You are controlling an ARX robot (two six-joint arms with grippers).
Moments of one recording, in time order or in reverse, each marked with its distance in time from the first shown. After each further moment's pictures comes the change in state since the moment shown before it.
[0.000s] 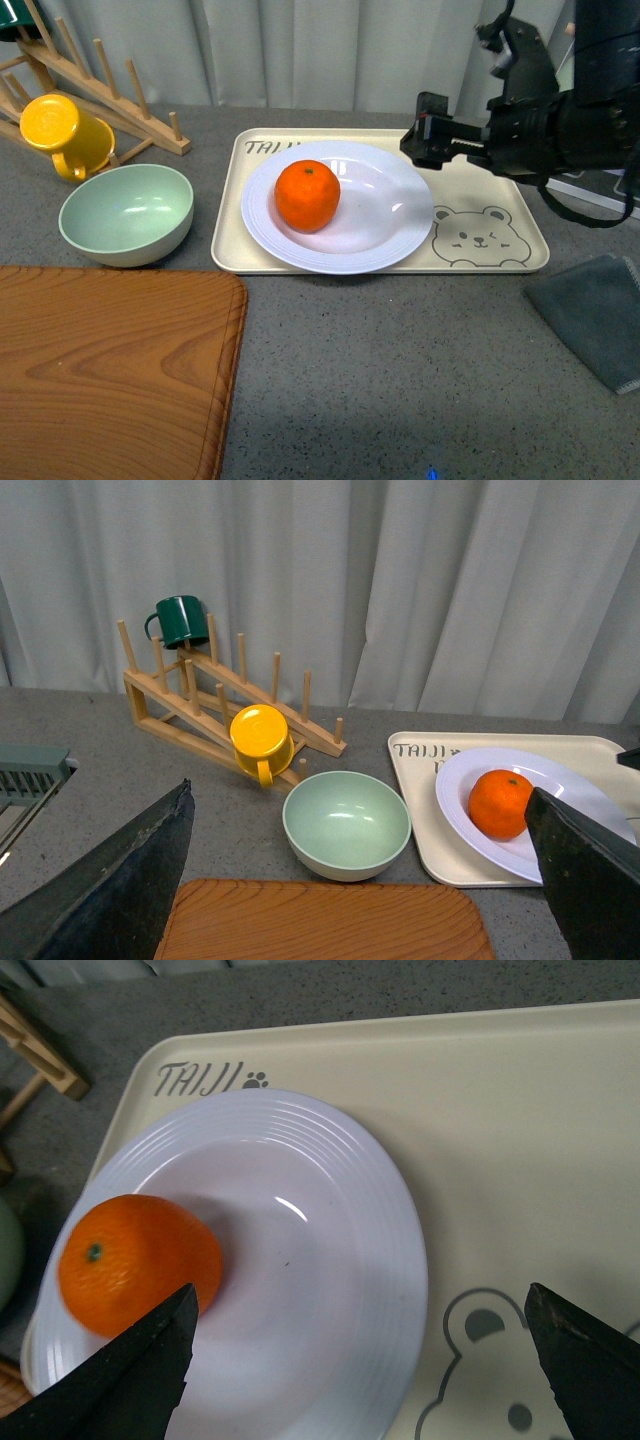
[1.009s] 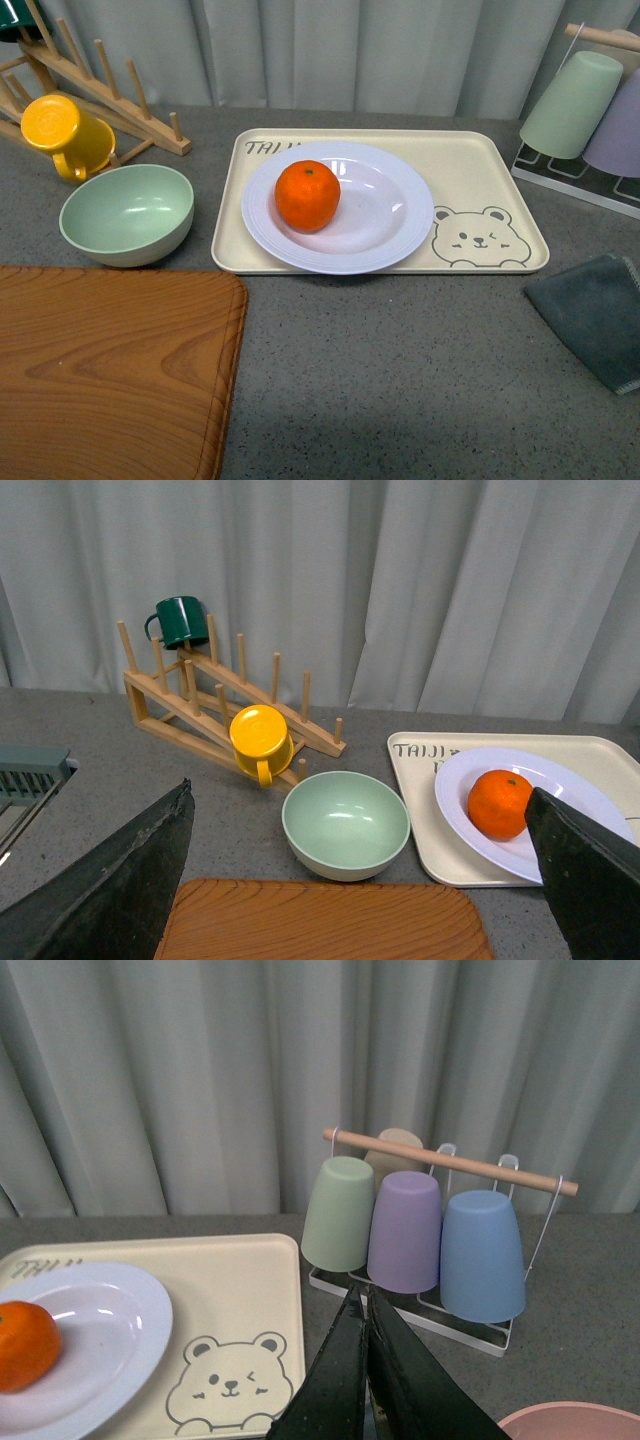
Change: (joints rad) left arm 0.000 0.000 0.000 0.000 0.000 0.000; right arm -0.193 -1.017 -0.999 0.574 0.308 -0.202
